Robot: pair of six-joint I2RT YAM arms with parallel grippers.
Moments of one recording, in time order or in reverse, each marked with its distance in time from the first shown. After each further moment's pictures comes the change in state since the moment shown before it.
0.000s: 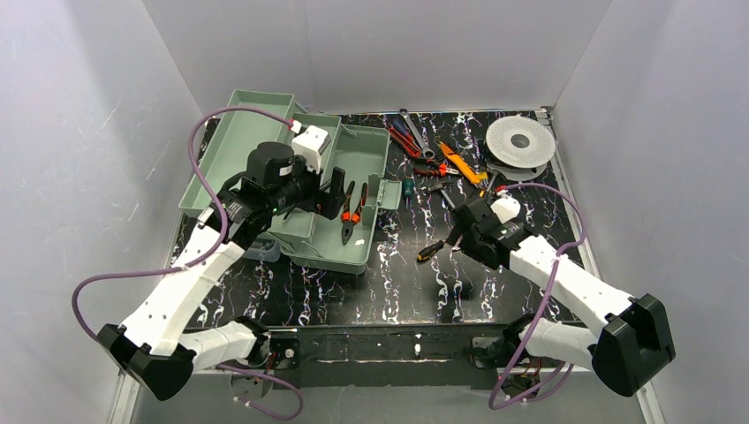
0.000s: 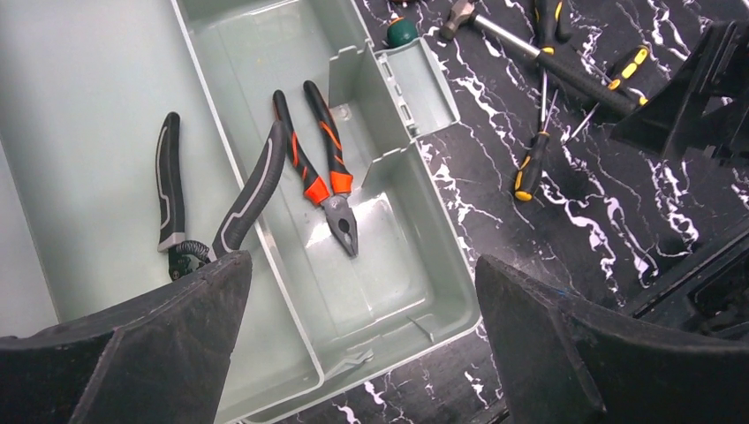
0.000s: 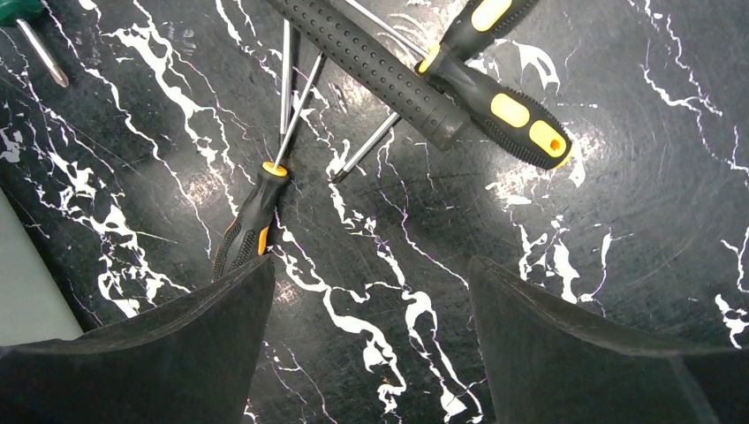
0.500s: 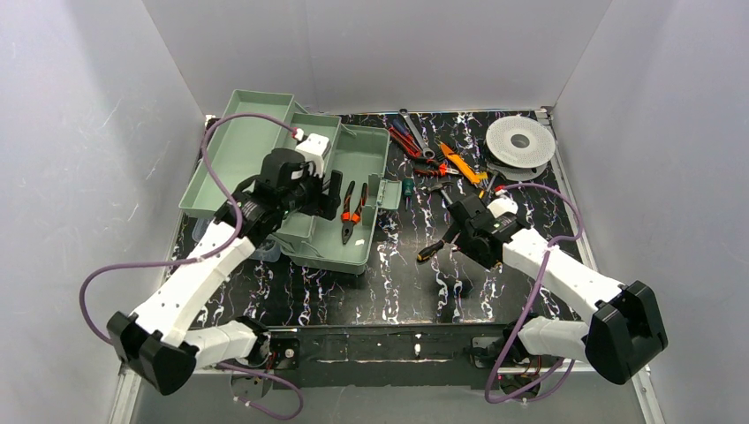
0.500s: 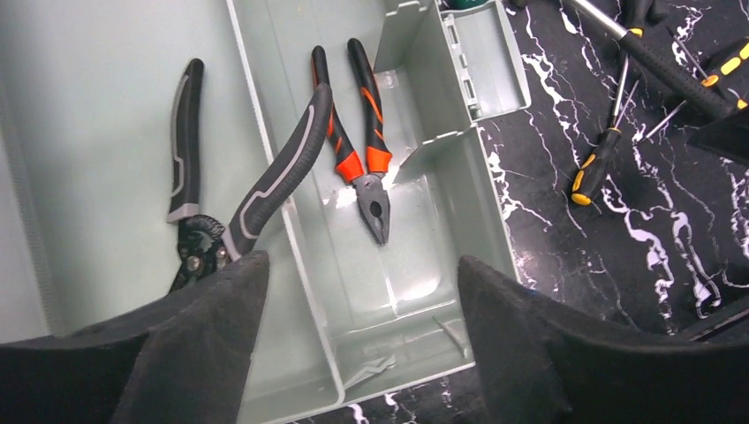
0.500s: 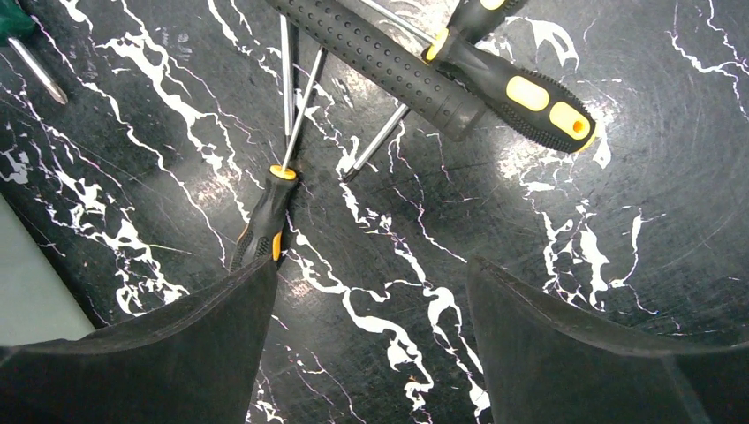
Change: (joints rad) left arm 0.003 -0.005 -0.132 0.060 -0.113 -0.029; right arm 0.000 0.078 0.037 -0.023 -0.014 0.104
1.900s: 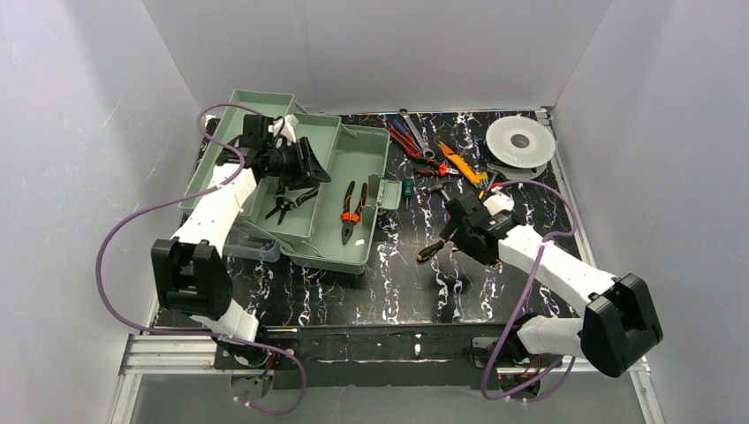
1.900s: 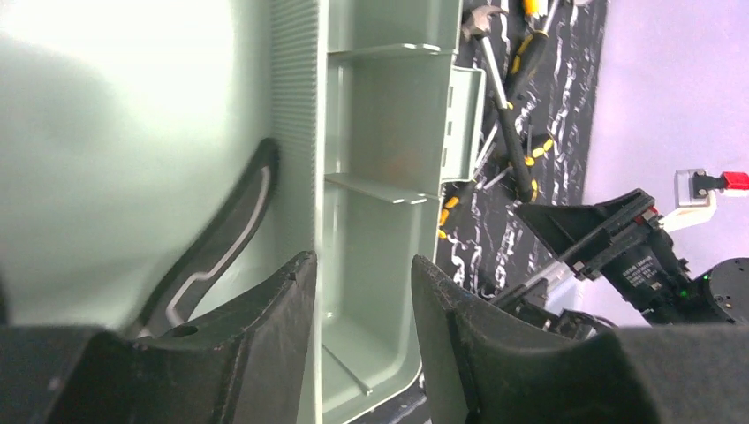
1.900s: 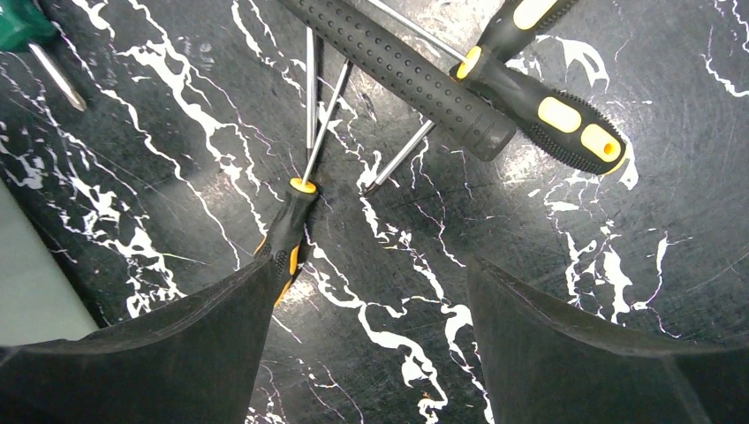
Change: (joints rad) left arm 0.415 0.467 0.202 -0.023 0.664 -0.337; right arm -0.005 0.035 0.011 0.058 0.001 -0.025
